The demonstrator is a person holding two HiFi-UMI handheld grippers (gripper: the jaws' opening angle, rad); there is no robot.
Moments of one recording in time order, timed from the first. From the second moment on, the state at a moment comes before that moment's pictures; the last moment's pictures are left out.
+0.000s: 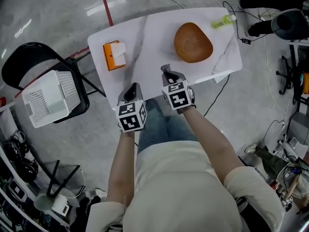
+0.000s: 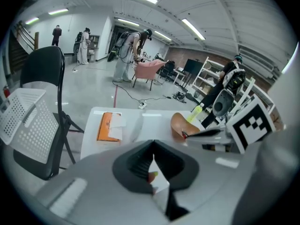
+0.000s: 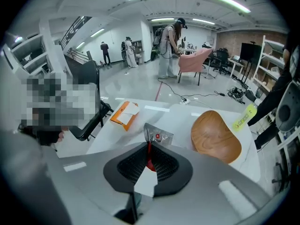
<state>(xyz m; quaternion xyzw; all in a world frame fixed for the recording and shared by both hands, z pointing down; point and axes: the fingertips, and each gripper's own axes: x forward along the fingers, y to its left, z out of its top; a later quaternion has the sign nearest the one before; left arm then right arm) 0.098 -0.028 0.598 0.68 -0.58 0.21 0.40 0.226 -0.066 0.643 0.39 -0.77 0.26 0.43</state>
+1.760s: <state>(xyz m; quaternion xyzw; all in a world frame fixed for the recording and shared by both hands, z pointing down) 0.093 0.002 0.459 0.59 -0.71 0.11 0.36 0.203 -0.063 0.484 0.21 -0.90 0.13 0.37</state>
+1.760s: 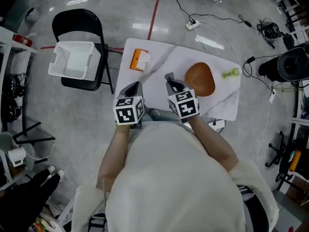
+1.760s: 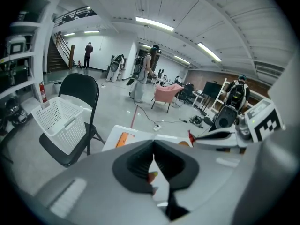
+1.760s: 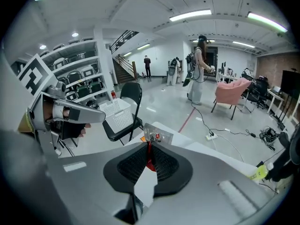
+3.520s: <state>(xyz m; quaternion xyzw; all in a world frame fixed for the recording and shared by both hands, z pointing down) -0.203 0.072 0.443 0.52 -0.77 0.08 0.36 -0.109 -0.015 0.465 0.12 -0.92 0.10 0.36</state>
